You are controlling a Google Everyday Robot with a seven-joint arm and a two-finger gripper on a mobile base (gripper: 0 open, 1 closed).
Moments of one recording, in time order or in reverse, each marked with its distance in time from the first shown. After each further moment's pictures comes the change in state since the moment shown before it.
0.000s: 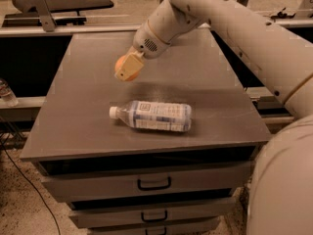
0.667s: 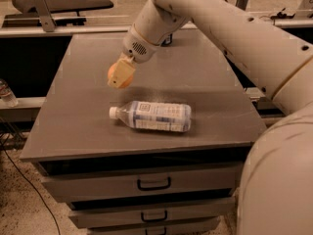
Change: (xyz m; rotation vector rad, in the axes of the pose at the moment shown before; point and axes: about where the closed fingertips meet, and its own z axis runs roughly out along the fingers) arm -0.007 0.027 0.017 -0.052 0.102 -0.033
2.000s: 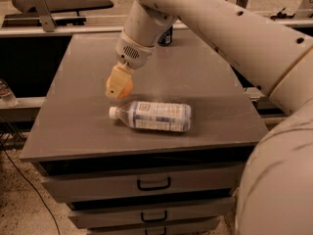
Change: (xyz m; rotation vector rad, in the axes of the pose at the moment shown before) arm 0.008 0.037 0.005 -0.050 0.154 0.056
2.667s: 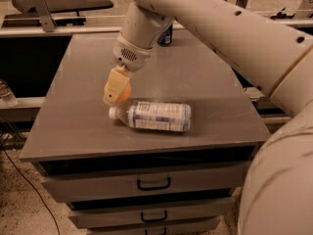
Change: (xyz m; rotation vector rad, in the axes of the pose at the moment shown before) arm 0.003 0.012 0.002 -0.011 0.033 0.018
